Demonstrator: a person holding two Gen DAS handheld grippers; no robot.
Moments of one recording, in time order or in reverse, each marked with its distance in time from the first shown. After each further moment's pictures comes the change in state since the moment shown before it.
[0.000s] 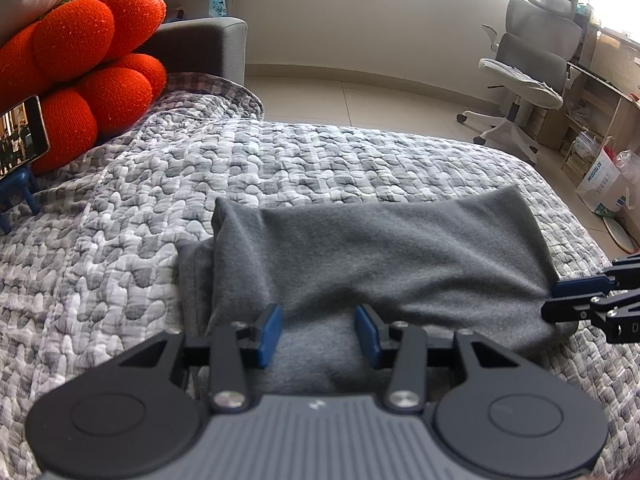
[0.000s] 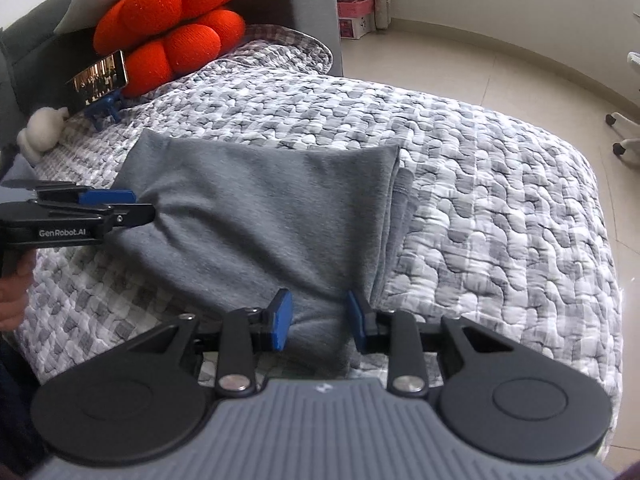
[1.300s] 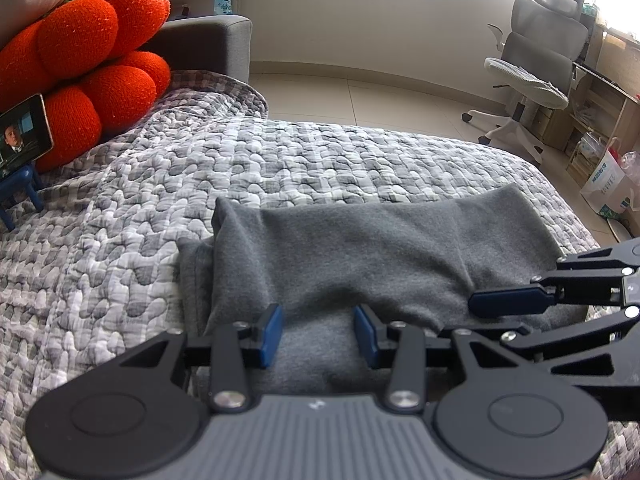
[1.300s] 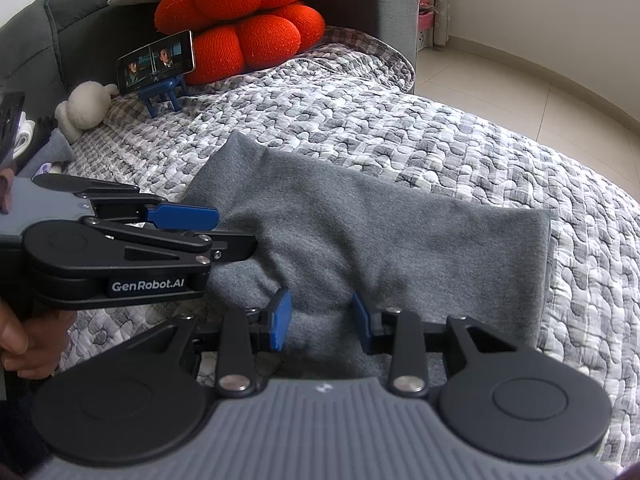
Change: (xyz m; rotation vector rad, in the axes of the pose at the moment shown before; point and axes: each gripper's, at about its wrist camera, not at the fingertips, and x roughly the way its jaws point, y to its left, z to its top) left arm -0.002 -0.003 0.002 -0.010 0.010 0.016; right arm 0.005 0.011 0.006 -0.008 0.001 0.021
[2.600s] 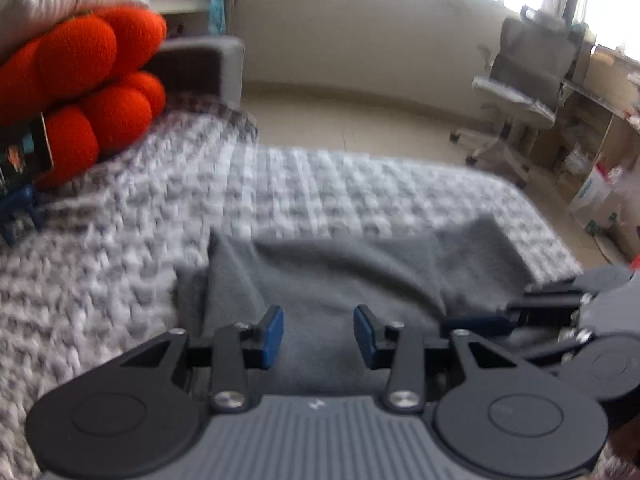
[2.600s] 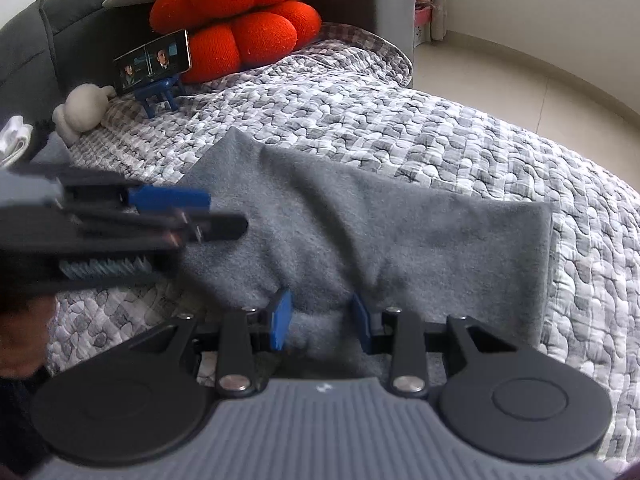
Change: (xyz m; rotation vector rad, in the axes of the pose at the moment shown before) left arm -0.009 -0.001 0.004 0.003 -0.018 -0.008; right arm 0.005 0.011 0.006 -0.008 0.001 0.021
